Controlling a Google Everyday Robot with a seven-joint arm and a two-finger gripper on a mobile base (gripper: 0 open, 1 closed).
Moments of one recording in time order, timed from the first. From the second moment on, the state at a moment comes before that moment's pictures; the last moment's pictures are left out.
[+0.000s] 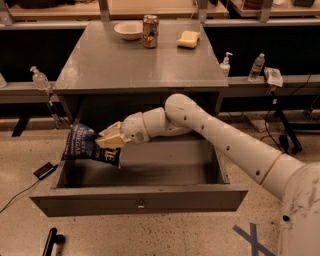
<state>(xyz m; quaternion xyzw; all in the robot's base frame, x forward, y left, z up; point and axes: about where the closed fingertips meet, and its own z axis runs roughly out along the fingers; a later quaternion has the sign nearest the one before) 0.590 0.169 0.727 -0.56 0.58 0.47 0.37</state>
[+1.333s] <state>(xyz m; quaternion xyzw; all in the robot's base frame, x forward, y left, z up) 0.620 0.164 0.946 -0.60 0.49 0.42 0.47</state>
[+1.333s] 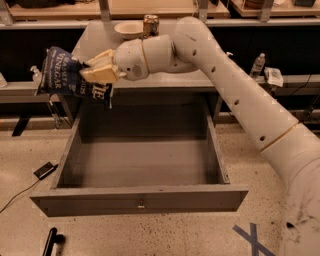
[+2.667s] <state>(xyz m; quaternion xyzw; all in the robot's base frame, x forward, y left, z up) 0.686 0.143 0.971 -0.50 0.59 0.34 0.54</state>
